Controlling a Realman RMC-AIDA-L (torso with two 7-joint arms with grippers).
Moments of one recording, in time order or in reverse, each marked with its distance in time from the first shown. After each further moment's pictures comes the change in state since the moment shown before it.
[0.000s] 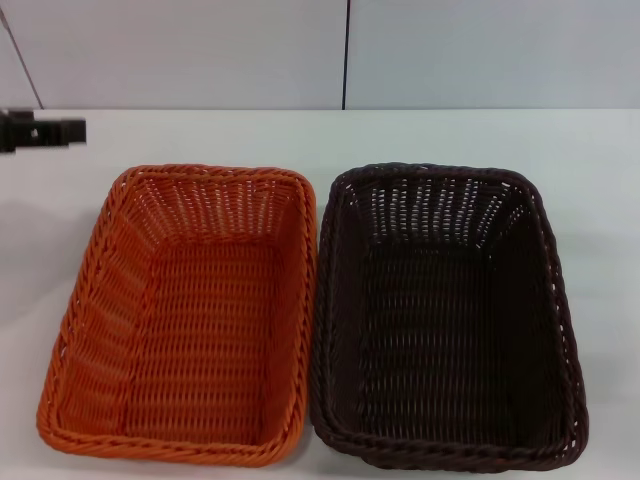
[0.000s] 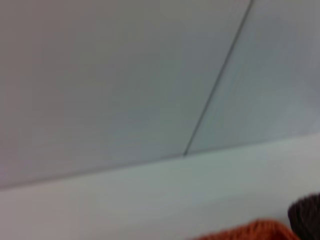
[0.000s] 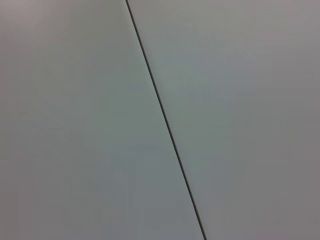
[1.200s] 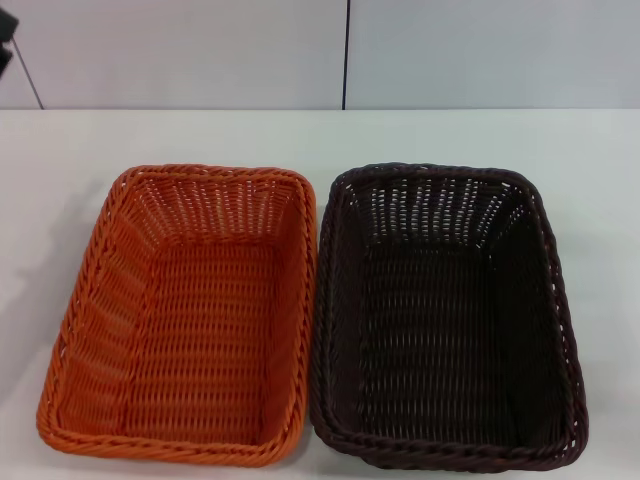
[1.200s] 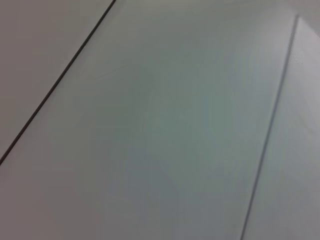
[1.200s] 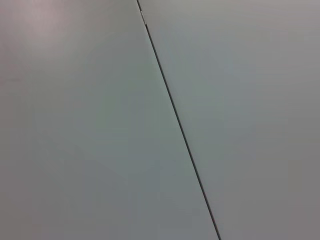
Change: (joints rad) left arm -0.013 -0.107 0.069 -1.154 -1.425 0.076 1.393; right arm 0.009 -0.002 -0.009 0.000 -0.006 -0.102 -0.001
